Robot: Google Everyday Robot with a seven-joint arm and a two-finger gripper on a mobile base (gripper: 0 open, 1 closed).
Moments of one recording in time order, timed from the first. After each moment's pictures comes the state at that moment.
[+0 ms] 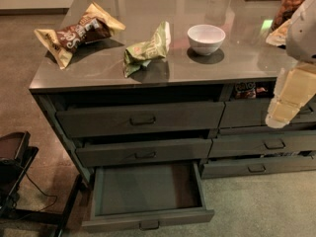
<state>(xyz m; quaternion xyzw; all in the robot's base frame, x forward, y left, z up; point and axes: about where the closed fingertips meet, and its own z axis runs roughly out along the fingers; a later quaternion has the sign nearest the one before) 0.439 -0.215 0.982 -0.60 0.78 -0.04 0.17</state>
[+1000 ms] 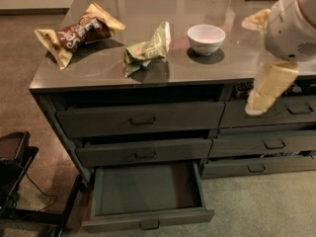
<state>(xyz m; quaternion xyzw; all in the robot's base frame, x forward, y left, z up) 0.473 -0.186 0.987 -0.66 0.71 -0.07 0.24</state>
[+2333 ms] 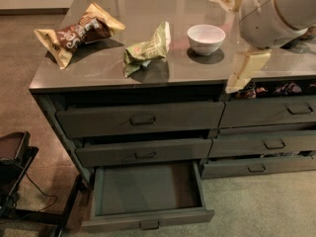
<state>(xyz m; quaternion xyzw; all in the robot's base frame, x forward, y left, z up) 0.519 -0.136 1.008 -0.75 0.56 -0.13 0.34</state>
